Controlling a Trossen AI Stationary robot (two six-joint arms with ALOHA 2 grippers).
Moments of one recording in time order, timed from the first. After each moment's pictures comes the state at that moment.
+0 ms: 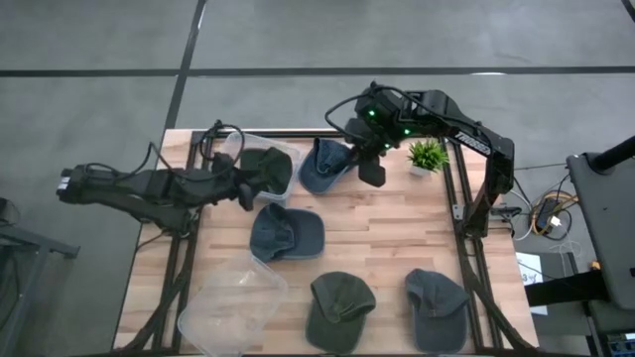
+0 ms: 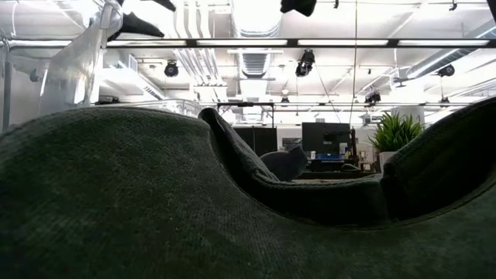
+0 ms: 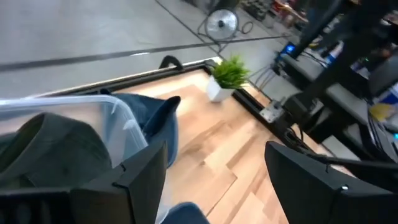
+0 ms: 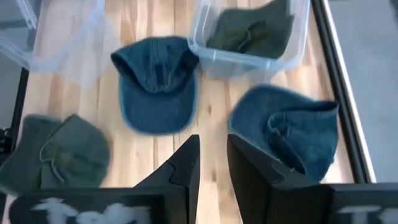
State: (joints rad) left arm -0.13 0.81 0.87 -0.40 -0.59 -0.74; right arm -0.26 1.77 2.20 -1.39 -0.20 -0.12
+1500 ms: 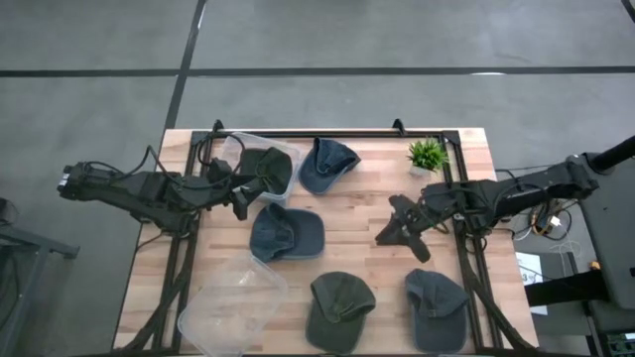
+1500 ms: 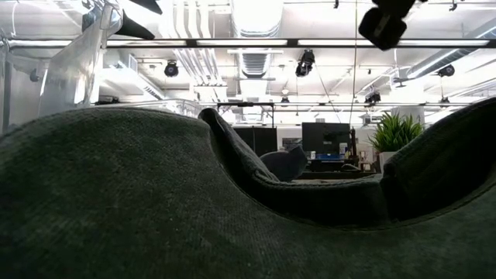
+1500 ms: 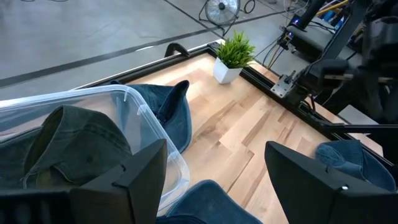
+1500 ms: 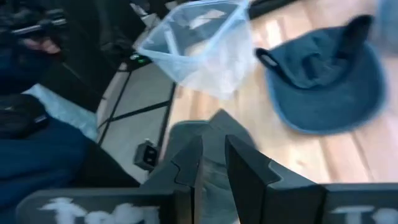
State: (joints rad) left arm -0.20 0.78 0.86 -0.52 -0.63 -0.69; right arm 0.20 0.98 0.76 -0.18 -0.21 0.52
